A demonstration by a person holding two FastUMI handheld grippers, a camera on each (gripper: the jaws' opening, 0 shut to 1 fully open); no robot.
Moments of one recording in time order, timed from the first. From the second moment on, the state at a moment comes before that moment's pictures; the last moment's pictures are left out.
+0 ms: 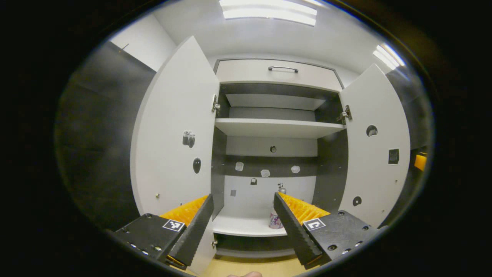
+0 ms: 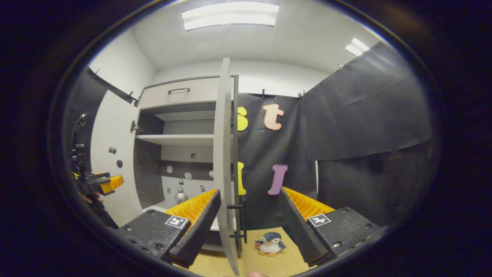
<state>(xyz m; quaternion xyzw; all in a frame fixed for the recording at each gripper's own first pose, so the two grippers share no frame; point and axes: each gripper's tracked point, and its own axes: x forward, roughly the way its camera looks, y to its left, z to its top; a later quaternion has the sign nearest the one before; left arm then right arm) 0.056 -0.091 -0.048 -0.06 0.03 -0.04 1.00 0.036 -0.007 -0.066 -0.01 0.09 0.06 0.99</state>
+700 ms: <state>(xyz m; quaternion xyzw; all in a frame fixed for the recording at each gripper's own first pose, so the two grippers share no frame) 0.129 -0.148 -0.105 -0.04 0.05 -0.07 0.99 0.027 -0.032 -0.084 -0.03 0.11 0.02 0.99</state>
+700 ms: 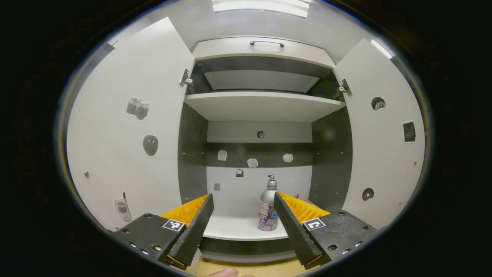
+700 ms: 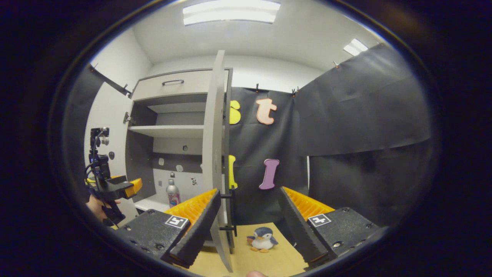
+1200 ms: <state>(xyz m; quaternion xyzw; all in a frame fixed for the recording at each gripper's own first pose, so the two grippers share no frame) 0.189 -0.208 -0.165 -0.05 0.09 -0.13 0.99 -0.005 -0.082 -0.080 -0.04 0.11 -0.08 0.99</state>
